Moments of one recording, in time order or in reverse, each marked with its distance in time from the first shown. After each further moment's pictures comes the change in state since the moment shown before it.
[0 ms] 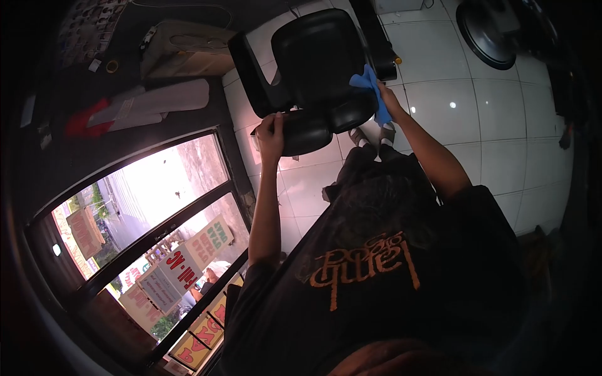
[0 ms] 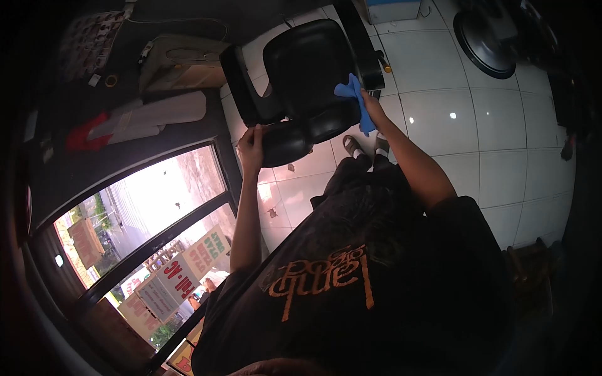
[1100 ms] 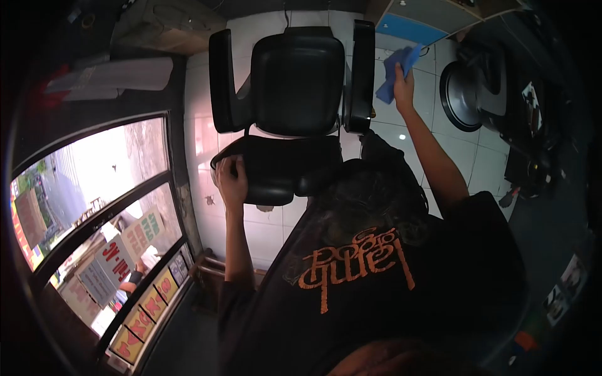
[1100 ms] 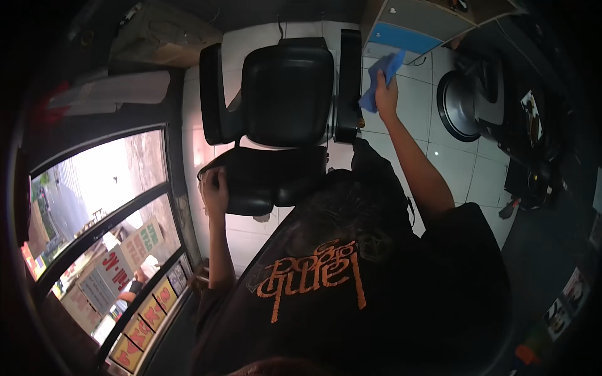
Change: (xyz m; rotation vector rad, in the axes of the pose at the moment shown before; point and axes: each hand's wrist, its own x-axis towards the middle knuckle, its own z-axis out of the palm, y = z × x) left_hand 0.008 0.009 0.010 0.245 0.226 -0.199; right_hand 0.126 -0.247 -0.042 -0.538 0.407 -0.537
